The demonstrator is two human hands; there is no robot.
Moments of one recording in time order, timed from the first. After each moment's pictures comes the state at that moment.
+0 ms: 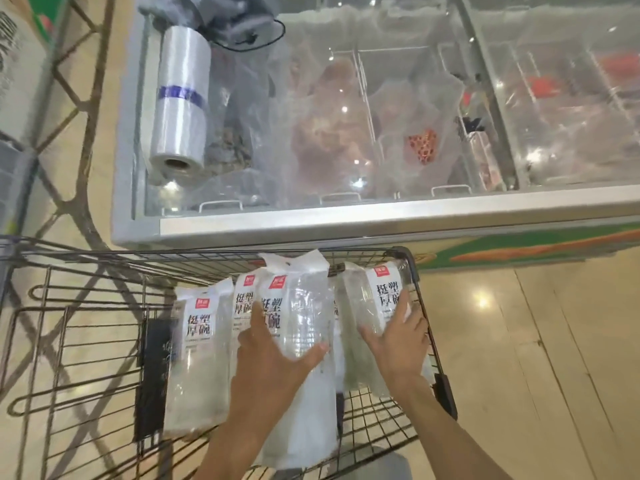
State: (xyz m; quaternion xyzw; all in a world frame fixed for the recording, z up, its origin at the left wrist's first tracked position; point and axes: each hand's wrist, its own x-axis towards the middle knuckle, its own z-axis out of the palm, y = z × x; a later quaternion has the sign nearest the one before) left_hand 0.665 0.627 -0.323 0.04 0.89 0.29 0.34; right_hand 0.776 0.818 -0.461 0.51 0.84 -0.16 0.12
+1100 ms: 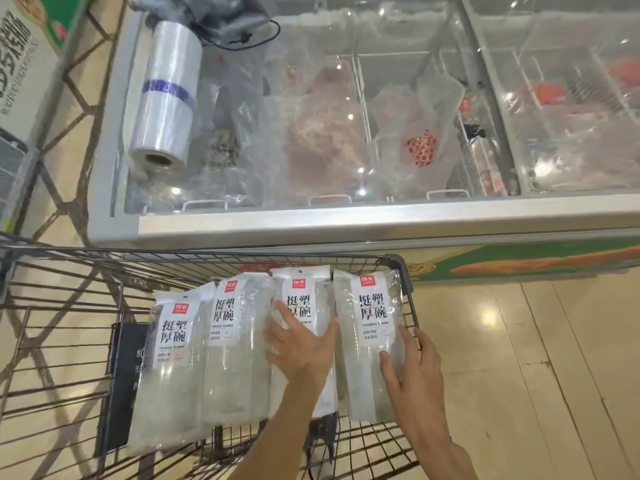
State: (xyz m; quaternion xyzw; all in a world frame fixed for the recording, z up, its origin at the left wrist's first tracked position) left_hand 0.694 0.729 -0.472 -0.03 0.94 0.16 0.29; right_hand 0.848 0.832 -0.440 0.43 0.85 -0.30 0.02
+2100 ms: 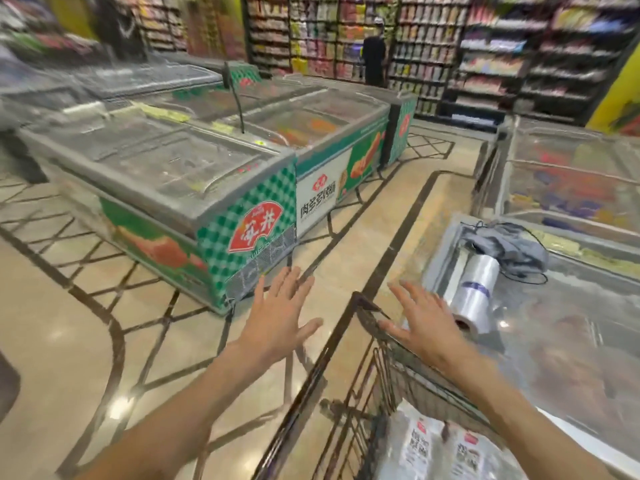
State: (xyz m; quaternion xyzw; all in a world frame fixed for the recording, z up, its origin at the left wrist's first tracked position) left_hand 0.483 0.177 -0.117 0.15 0.99 0.05 -0.07; right_hand 0.482 0.473 -0.103 -0.11 0.99 -0.06 -0.01
